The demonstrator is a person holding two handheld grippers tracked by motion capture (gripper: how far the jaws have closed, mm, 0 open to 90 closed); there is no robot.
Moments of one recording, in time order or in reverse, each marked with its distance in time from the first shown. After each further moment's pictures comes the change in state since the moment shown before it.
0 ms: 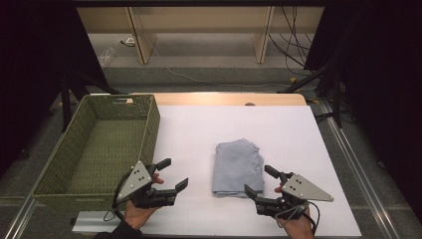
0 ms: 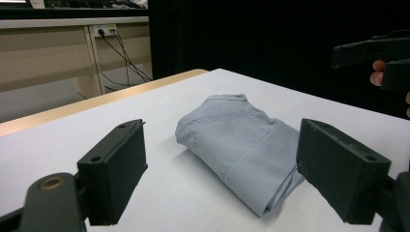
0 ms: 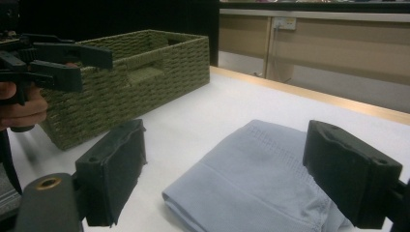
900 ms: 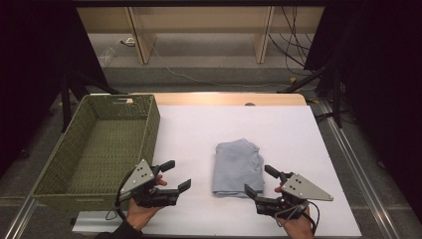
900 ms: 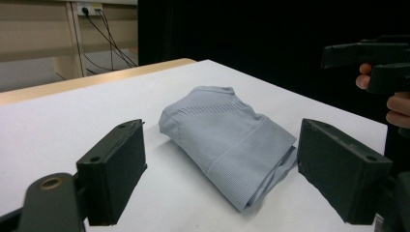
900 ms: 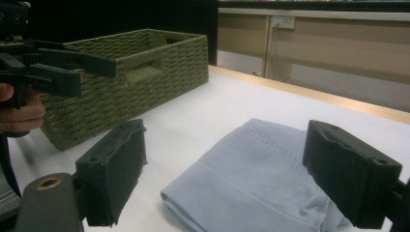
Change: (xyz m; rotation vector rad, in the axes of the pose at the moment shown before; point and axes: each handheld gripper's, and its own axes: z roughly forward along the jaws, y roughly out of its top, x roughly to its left) left arm 0.001 -0.001 0.007 0.046 -0.053 -0.085; right arm 0.000 0.000 0.001 0.005 -0.005 0.003
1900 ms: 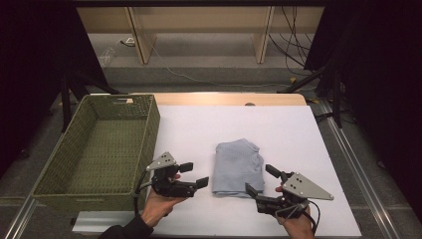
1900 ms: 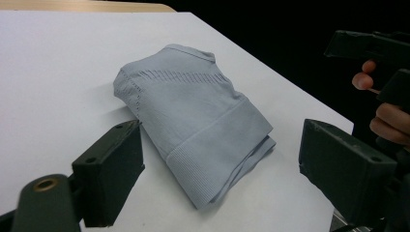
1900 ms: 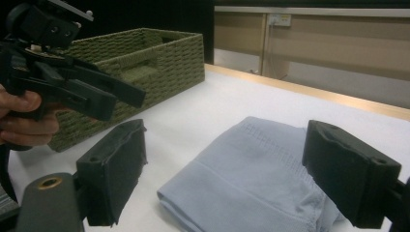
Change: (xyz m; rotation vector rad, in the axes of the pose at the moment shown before) left arm -0.001 0.007 0.051 0.189 -0.087 -0.215; right arm -0.002 -0.001 0.000 0.005 -0.012 0.012
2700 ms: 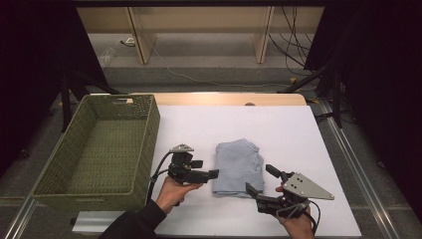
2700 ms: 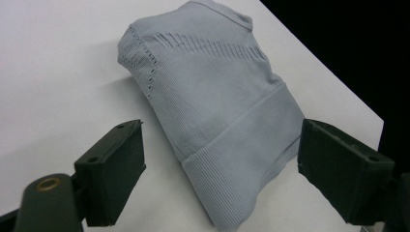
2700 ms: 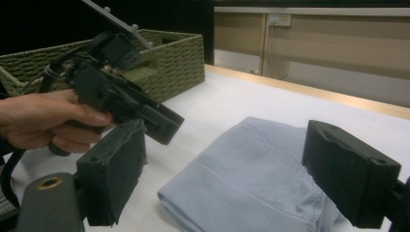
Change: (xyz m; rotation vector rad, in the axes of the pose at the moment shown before) left arm 0.022 0.011 0.054 0.182 0.037 -0.134; right arm -0.001 0.000 0.000 -0.001 0.001 0.006
